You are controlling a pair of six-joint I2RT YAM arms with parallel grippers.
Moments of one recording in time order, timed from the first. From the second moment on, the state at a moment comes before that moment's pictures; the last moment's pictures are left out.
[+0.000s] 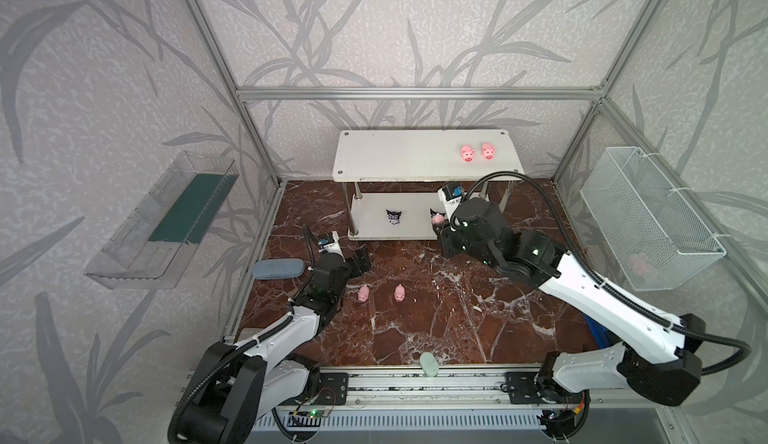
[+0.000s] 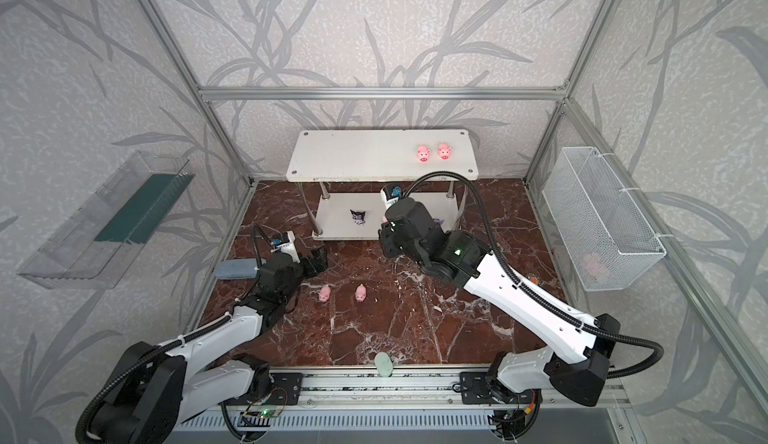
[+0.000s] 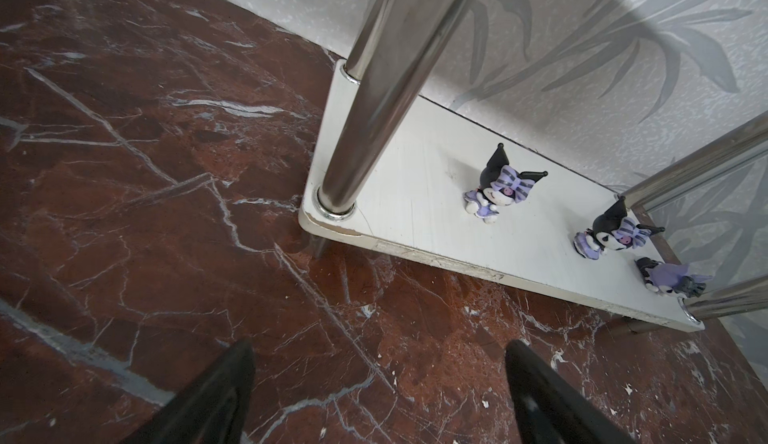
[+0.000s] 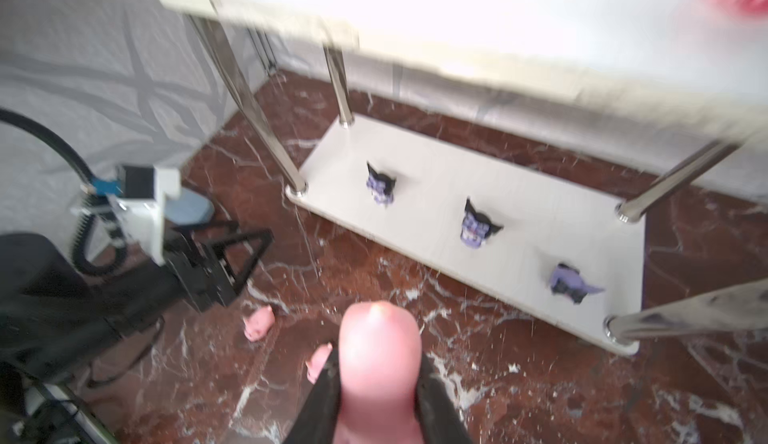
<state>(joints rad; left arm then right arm) -0.33 1.14 0.34 0.41 -0.14 -0.55 0.92 1.36 1.58 -0.74 0.35 0.29</state>
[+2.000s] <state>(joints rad) -0.30 1.19 0.34 0.44 -0.11 -0.57 0.57 2.18 2.70 -1.09 0.31 0.20</state>
